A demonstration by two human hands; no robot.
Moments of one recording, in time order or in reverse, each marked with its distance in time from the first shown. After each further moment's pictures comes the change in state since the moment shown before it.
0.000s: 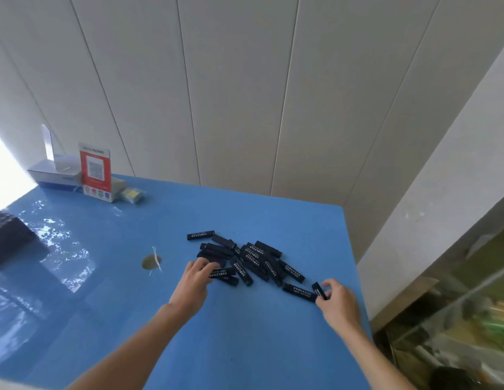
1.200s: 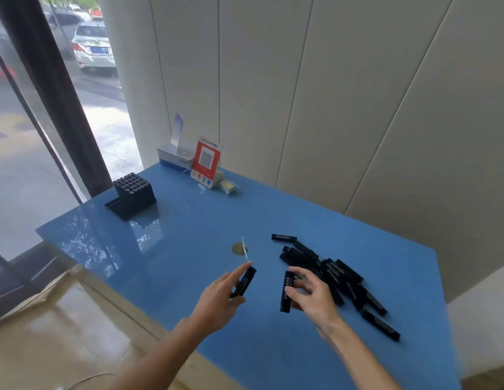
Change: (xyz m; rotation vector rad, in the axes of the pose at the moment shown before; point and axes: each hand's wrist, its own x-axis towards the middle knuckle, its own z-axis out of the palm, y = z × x) left_hand -0.107 -0.032 -0.108 -0.235 -0.051 -0.356; right_hand -0.099 -0.196 0.061 0.695 -0.603 -0.261
